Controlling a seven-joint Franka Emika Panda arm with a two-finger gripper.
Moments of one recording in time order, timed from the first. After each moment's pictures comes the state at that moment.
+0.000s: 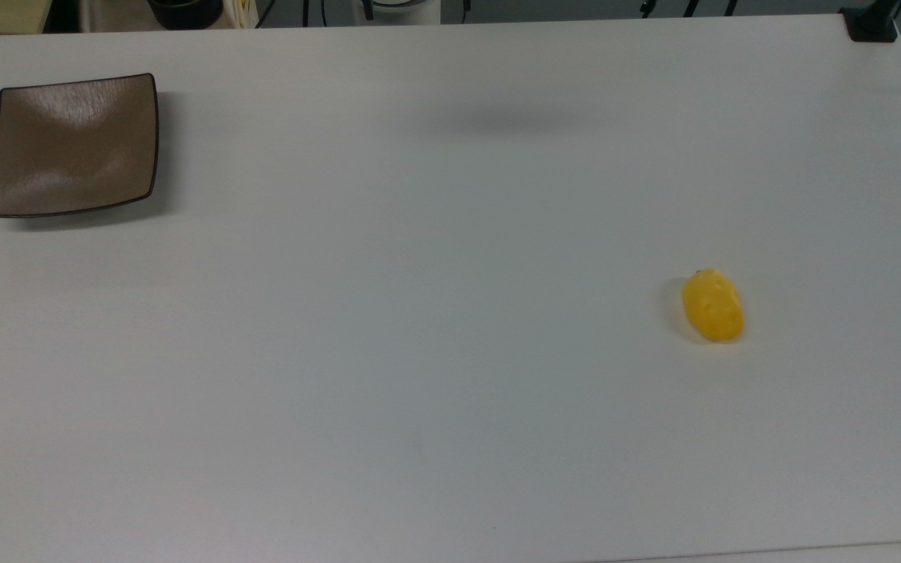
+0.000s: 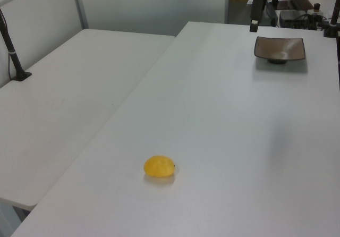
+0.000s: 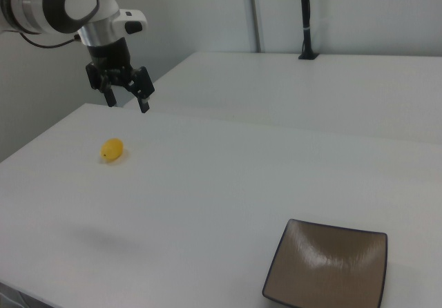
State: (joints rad) arm 0.21 -0.07 -0.04 -1.68 0.05 1.70 0.02
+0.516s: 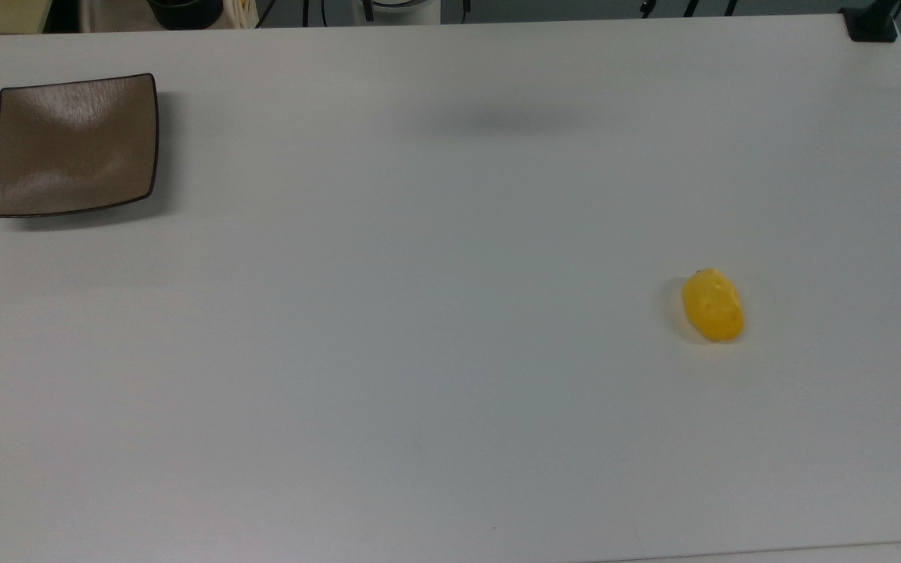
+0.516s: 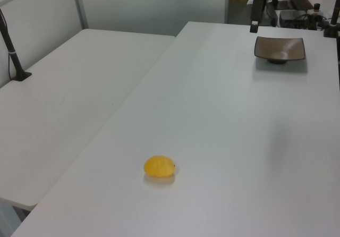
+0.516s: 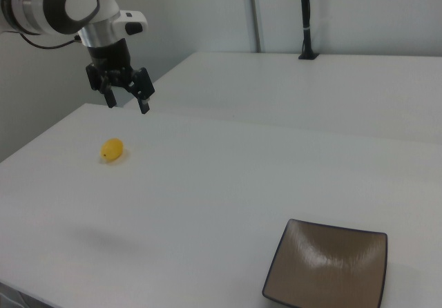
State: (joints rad) arm 0.21 -0.07 -0.04 -1.69 0.05 1.70 0.02
